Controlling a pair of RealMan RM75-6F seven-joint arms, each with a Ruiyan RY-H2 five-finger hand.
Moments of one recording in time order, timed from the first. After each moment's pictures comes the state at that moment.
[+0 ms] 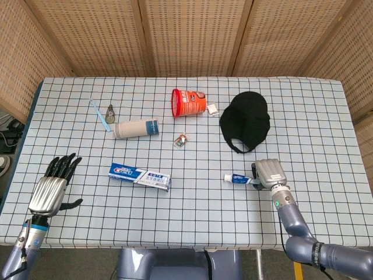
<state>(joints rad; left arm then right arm) -0.27 -1.23 -0.04 -1.77 1.43 1.32 0.31 0.66 -1.36 0.12 -1.62 -0.80 0.99 -0.56</state>
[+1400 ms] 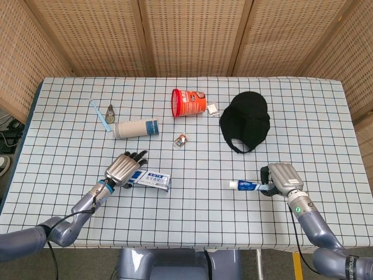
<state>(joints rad) -0.75 -1.56 -0.11 -1.33 1.26 0.77 0.43 0.61 -1.12 0.11 -1.82 -0.87 0.91 -0.28</state>
